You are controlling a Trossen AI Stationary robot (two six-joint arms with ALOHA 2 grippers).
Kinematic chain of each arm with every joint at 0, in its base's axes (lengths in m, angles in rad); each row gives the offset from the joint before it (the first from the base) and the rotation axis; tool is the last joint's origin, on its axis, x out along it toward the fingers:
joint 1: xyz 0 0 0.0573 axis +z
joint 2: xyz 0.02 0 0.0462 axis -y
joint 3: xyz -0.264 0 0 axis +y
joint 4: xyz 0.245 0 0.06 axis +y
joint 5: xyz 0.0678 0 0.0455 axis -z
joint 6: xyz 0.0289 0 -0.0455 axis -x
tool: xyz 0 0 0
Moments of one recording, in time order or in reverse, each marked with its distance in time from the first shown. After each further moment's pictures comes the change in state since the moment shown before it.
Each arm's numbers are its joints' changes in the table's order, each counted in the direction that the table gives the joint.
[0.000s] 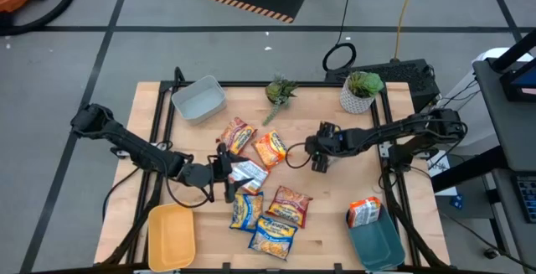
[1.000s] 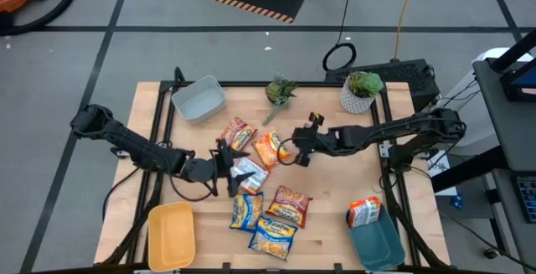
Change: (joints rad) left arm 0.061 0.000 0.000 -0.001 0.002 0.059; right arm 0.065 0.001 -0.231 -0.078 0.163 -0.010
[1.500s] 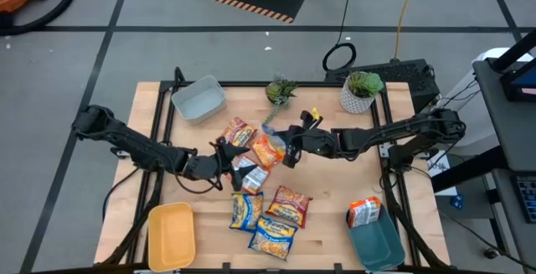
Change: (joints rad) left arm 0.033 -0.033 0.000 -0.037 -0.051 0.130; right arm 0.037 0.000 -0.003 -0.390 -0.009 0.043
